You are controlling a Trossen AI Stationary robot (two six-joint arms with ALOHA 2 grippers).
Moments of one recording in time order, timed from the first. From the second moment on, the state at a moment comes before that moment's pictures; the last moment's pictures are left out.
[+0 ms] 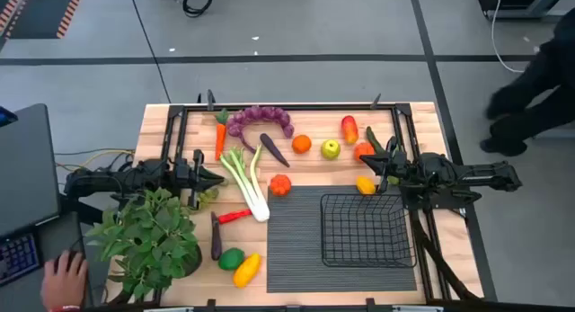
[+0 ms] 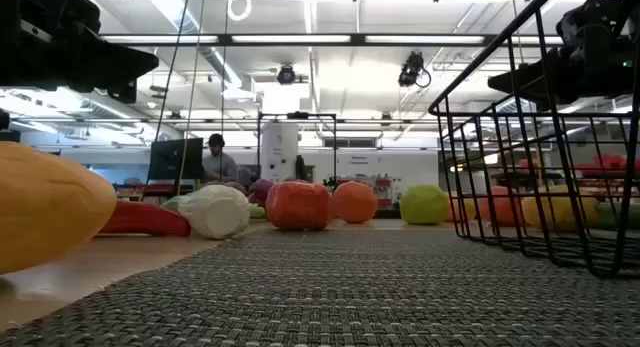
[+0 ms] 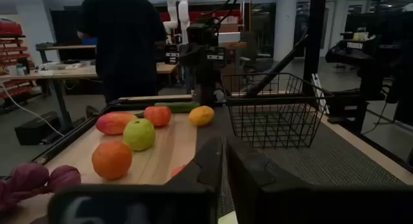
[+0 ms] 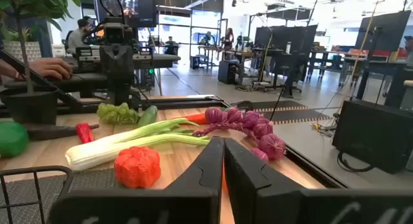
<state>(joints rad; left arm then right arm) -0.02 0.01 0.01 0.06 -0.04 0.04 0.01 0.02 0.01 0.07 0.35 -0.08</state>
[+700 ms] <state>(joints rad) -0.02 0.01 0.01 0.06 -0.04 0.04 0.01 0.02 0.01 0.07 0.35 -0.08</state>
